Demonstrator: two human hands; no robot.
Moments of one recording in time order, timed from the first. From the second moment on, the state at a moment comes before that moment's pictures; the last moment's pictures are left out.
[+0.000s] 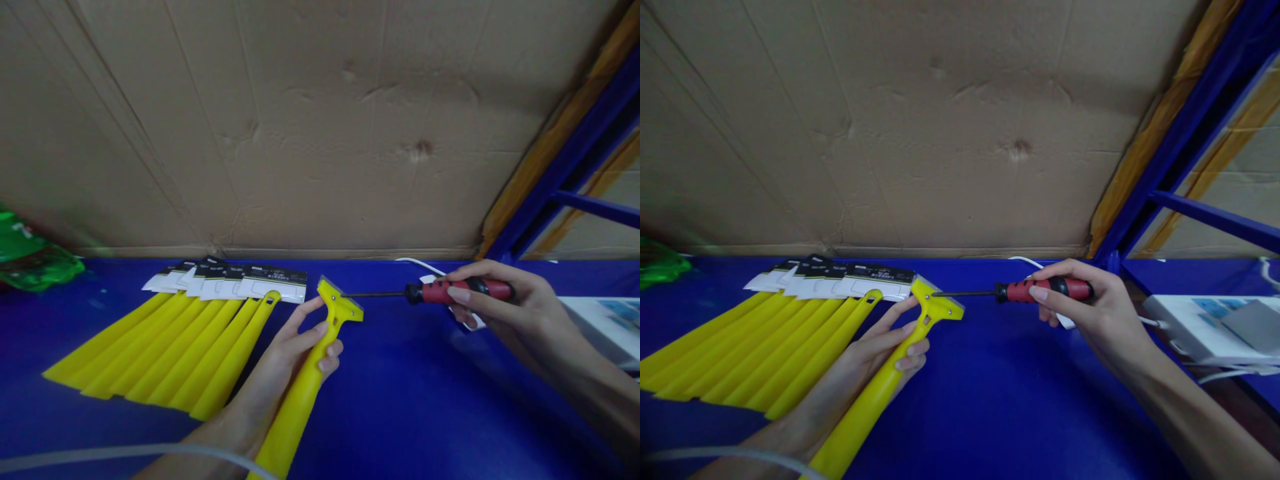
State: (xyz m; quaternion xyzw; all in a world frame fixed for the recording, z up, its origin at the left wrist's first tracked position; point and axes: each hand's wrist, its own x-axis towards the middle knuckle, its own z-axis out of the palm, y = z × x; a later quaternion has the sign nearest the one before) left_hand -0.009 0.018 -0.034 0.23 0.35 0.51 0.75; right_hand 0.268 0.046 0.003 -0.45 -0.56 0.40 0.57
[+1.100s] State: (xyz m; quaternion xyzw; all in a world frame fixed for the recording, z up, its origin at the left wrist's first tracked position) left_hand -0.010 0.014 -0.027 0.27 0.41 0.54 0.68; right_hand 0.273 0.033 0.024 -0.45 -0.71 0.27 0.47
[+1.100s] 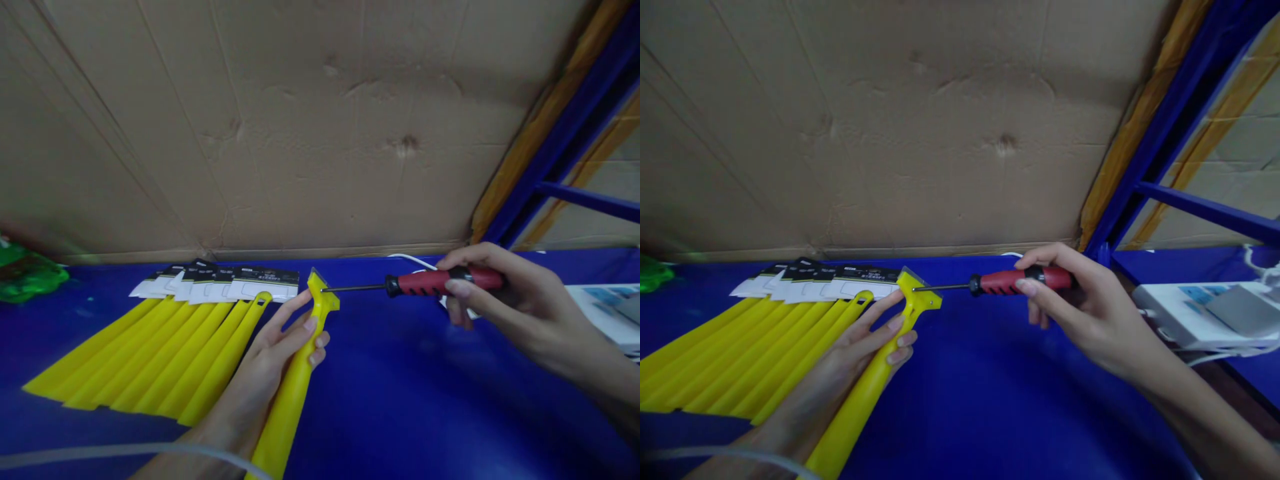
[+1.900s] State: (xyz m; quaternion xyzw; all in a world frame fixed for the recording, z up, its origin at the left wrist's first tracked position) left_hand -0.010 0.016 -0.029 0.30 0.41 0.54 0.67; right_hand 0.280 0.045 0.014 -0.46 -0.65 0.40 0.45
